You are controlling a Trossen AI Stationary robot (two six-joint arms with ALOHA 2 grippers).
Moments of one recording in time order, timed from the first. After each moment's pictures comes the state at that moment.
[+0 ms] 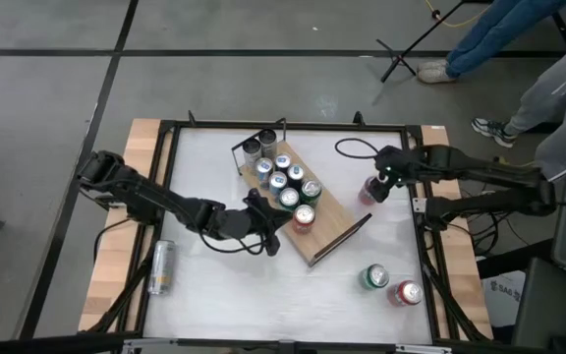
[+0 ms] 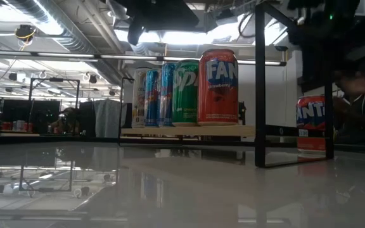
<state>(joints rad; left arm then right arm) -0.30 1.54 0.96 0.22 -0.63 -0.46 -0.23 1.00 0.97 -1.17 0.22 0.52</state>
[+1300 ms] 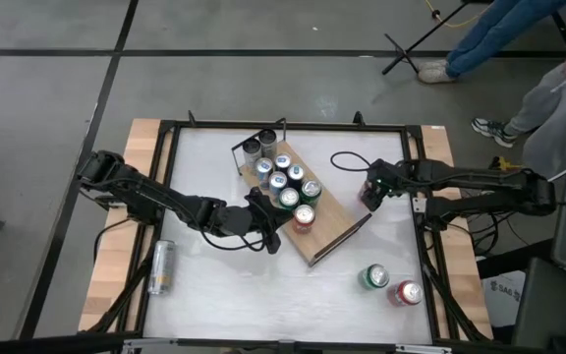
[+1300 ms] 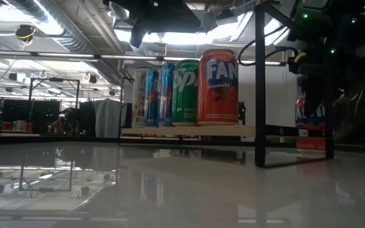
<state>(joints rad) -0.27 1.54 0.96 0.22 -0.58 -0.46 -0.24 1.00 0.67 -0.89 0.22 0.52</state>
